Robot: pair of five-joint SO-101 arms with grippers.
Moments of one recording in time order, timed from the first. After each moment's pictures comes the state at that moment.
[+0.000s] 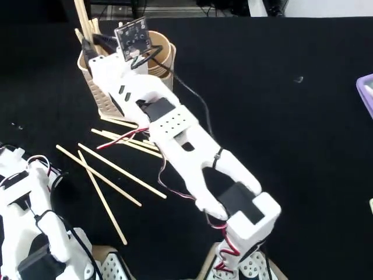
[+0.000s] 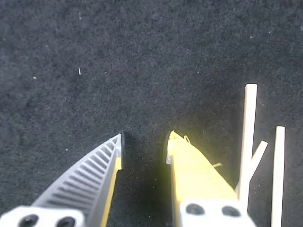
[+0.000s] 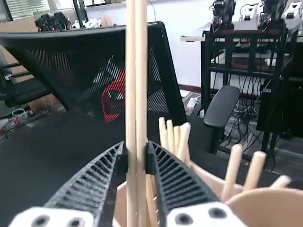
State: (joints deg) left arm -41.6 -28.9 66.2 36.3 17.4; right arm -37.1 13.1 2.8 -1.5 -8.0
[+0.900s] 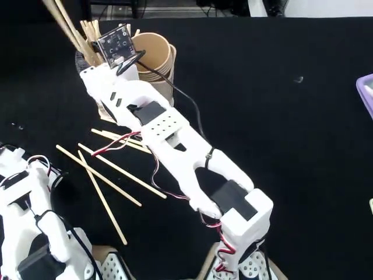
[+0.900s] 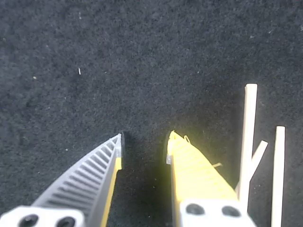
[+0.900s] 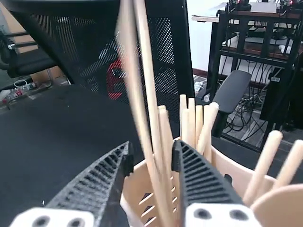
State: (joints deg) left arm -41.6 -28.9 66.2 36.3 17.4; right arm -39.2 15.9 1.6 1.8 -3.8
